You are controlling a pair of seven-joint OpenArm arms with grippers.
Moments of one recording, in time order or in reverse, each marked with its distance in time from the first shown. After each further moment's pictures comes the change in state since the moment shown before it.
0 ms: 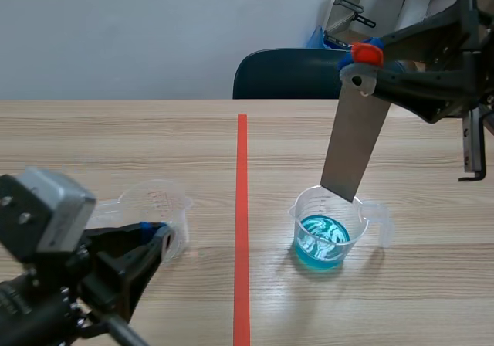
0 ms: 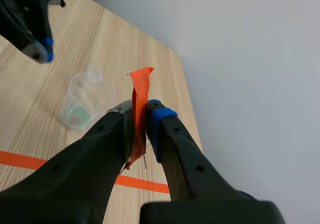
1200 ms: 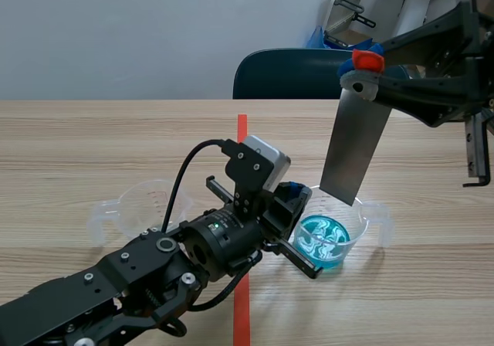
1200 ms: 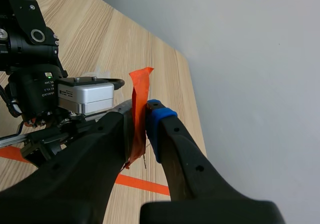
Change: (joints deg) left arm -45.7 23.7 28.4 -42.6 1.6 -3.1 -5.2; right arm 0.0 0.0 0.0 0.0 -3.9 0.0 3.3
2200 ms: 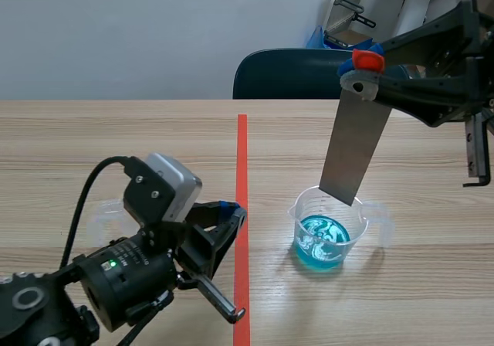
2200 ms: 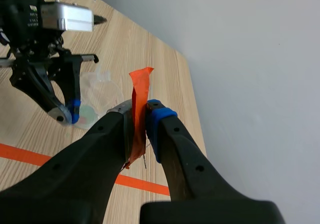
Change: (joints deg) left arm 16.1 -15.3 -8.2 20.9 0.0 0.0 2.6; right arm 0.0 0.0 0.0 0.0 0.0 0.0 0.0
